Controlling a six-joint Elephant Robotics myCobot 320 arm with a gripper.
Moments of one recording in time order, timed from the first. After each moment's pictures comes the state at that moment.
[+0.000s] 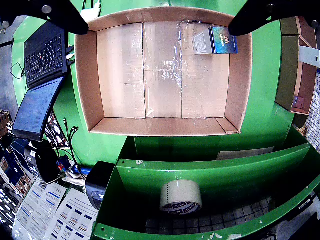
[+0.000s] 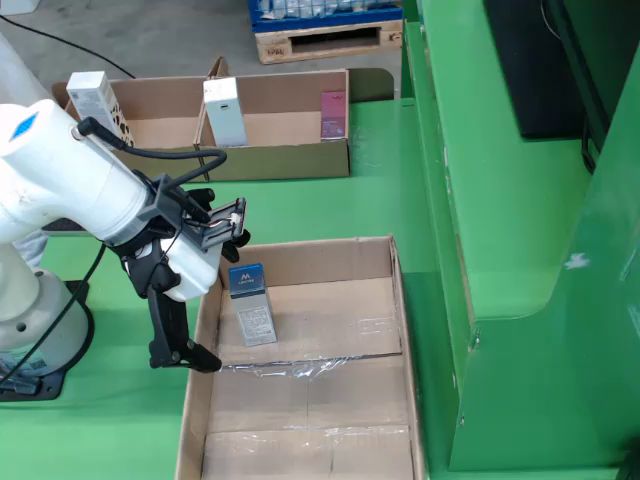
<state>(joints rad) -0.01 -0.03 -1.27 0.24 1.58 0.00</state>
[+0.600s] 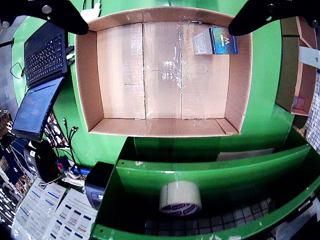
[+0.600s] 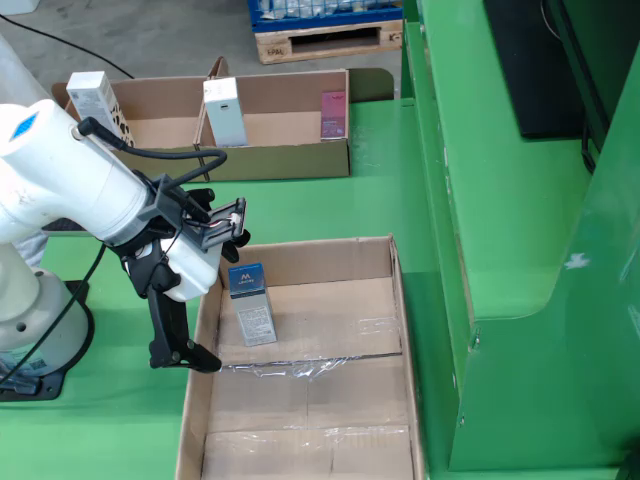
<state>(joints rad) -0.01 -0.03 -1.27 0.24 1.58 0.00</state>
